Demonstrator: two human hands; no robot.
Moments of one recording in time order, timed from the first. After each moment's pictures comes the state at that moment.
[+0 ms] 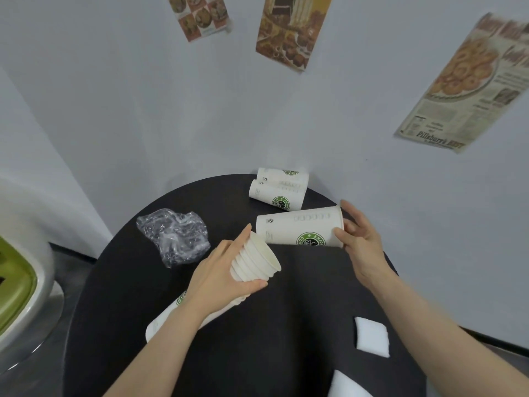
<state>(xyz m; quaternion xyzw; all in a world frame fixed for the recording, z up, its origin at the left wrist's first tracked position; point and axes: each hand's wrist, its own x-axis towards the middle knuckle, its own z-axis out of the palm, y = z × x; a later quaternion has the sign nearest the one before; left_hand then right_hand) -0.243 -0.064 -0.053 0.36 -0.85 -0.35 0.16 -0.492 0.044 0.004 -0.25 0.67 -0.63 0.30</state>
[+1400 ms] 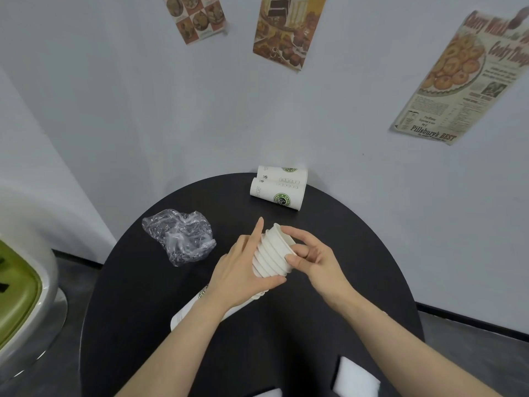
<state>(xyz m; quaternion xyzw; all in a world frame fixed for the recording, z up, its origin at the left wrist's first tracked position) -0.253 -0.054 -0.042 0.33 -0.86 -0.35 0.14 -0.394 0.050 0.006 -0.40 0.62 -0.54 0.41</state>
